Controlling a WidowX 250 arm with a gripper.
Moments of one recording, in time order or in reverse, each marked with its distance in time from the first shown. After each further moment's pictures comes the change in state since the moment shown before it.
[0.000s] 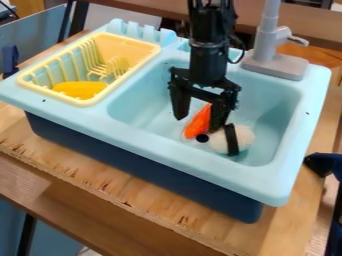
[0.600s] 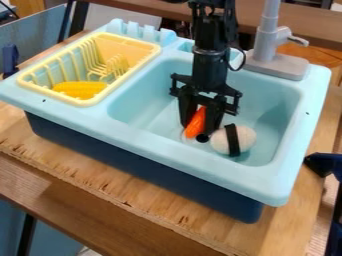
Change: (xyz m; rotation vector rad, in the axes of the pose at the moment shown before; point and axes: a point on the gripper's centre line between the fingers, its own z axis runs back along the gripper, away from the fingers) arm 0.006 0.002 -0.011 0.005 0.023 0.029
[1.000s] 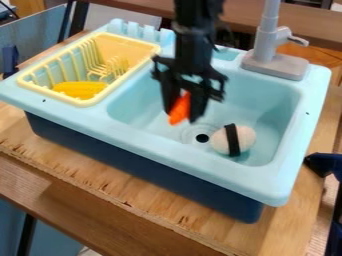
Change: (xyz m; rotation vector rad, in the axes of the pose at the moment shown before) arm -0.031 0.014 0.040 0.049 -0.079 0.036
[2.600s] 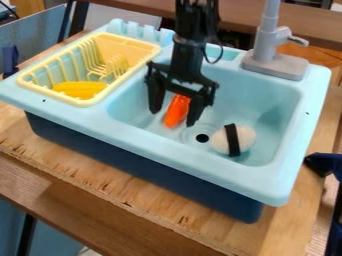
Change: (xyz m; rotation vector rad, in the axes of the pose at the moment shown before) arm 0.020 0.022 -0.026 0.092 0.094 0.143
